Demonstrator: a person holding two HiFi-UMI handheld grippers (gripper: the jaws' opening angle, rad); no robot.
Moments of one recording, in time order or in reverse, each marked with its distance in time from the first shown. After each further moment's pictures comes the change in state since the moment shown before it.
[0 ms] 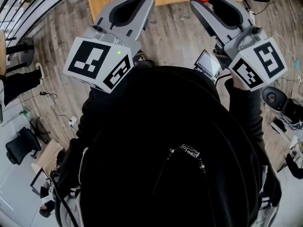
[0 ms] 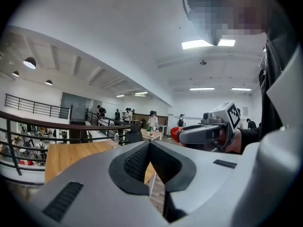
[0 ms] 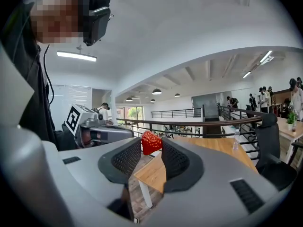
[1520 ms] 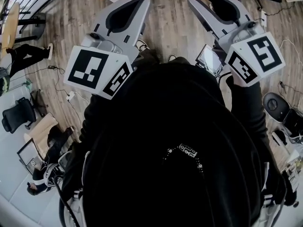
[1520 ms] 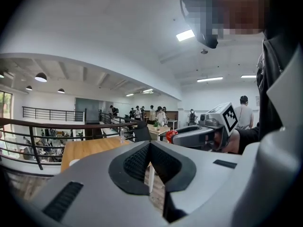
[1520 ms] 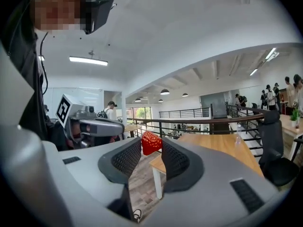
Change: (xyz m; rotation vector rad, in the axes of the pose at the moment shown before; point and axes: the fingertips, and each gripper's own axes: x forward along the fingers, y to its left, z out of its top) left arm -0.046 -0.133 -0.016 0.040 0.046 0.190; right arm -0.105 0.034 -0.038 -0.034 0.003 0.110
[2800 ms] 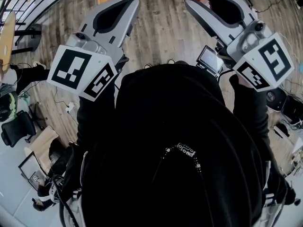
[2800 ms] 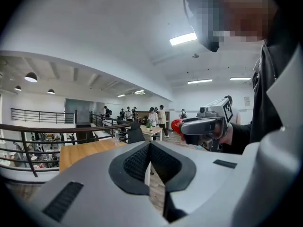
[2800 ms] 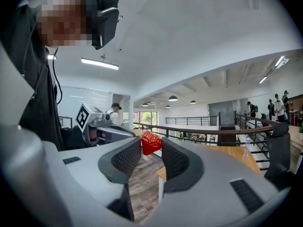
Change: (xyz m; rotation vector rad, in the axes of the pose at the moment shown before) left arm -0.039 0.024 0.011 0.036 0.004 -0.110; right arm -0.002 0.054 0.043 -0.058 -0.068 0.081
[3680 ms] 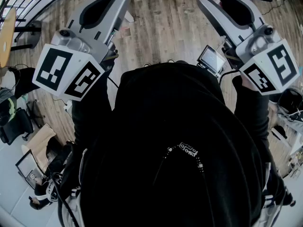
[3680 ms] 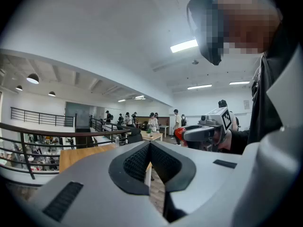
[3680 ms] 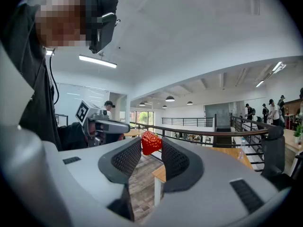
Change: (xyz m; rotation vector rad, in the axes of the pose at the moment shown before) left arm -0.016 0.027 0.023 -0.015 -0.060 -0.004; right arm 0.003 -0.012 0.008 -0.015 0.009 -0.055
